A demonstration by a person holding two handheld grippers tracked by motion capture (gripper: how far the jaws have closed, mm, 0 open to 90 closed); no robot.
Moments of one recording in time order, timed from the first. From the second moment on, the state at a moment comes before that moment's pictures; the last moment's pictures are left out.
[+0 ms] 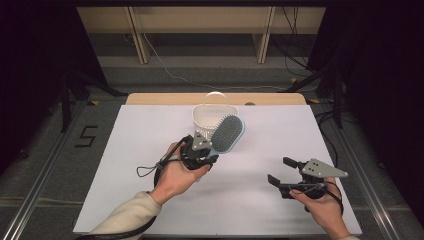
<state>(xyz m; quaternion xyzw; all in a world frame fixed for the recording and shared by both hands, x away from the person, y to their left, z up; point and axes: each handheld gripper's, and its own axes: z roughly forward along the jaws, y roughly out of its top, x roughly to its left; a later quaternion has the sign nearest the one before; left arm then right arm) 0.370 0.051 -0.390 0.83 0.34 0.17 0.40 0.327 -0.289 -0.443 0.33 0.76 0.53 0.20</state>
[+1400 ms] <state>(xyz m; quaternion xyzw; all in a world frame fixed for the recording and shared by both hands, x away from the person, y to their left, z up) 0.373 0.058 -0.381 0.81 0.36 0.21 0.43 0.327 -0.288 -0.443 0.33 0.76 0.53 0.20</state>
